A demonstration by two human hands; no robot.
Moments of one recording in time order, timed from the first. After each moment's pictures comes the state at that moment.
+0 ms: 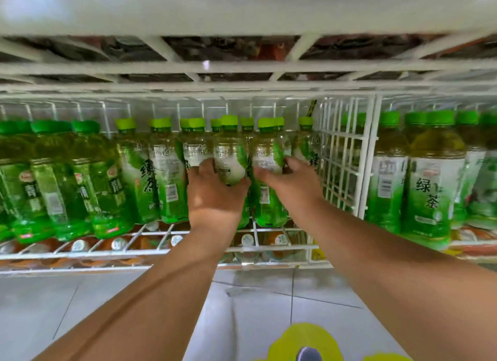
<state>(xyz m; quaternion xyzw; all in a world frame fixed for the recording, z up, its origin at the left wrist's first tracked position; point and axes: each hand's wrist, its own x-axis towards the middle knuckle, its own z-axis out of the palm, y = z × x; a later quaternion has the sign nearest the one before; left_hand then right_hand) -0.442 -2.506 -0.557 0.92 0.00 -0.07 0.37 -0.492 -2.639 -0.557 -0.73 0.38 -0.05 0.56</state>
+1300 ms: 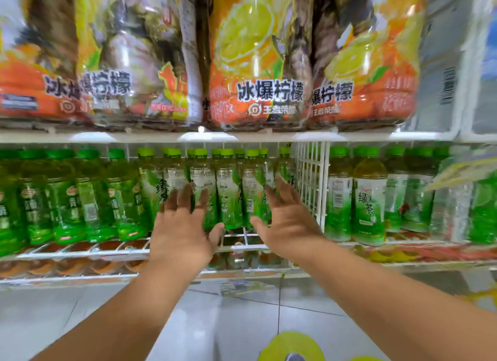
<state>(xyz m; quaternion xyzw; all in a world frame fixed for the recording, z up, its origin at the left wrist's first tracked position) -0.489 -2.422 -0.484 0.97 -0.24 -0.08 -0.01 -0.569 -2.615 -0.466 -0.96 0.20 0.13 0.17</state>
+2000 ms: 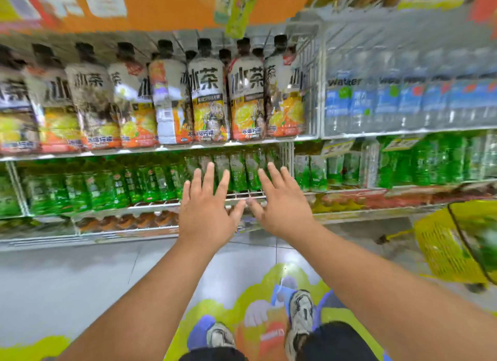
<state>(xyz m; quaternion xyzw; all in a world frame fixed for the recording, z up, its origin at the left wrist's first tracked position) -0.656 -2.344 -0.228 0.96 -0.28 -0.02 0.04 -0.727 -2.510 -0.228 -0.98 0.17 0.09 0.10</state>
